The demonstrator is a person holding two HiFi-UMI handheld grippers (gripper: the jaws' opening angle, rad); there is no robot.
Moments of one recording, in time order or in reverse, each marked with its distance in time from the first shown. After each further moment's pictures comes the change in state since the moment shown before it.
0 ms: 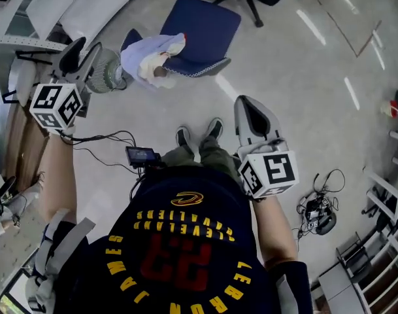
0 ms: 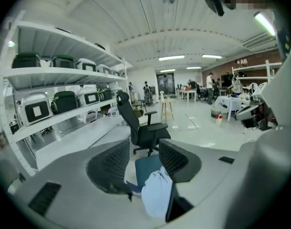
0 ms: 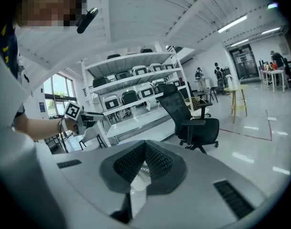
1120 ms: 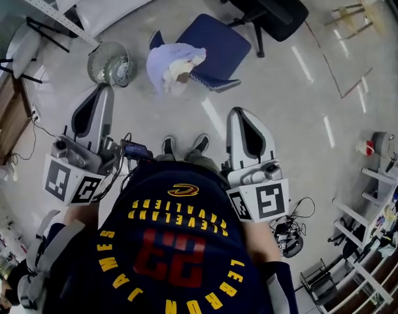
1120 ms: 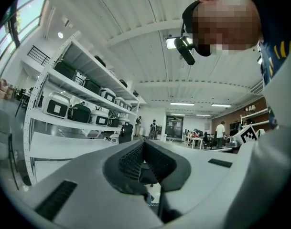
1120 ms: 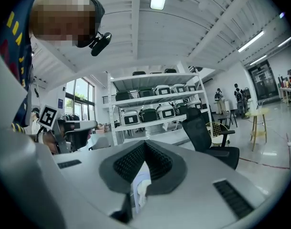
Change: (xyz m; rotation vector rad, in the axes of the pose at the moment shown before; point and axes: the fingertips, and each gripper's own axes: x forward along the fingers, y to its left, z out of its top) left arm -0.185 -0.072 0.065 -0.327 -0.476 0.043; right arm -0.007 0.134 0.095 -0.182 -0.216 0.155
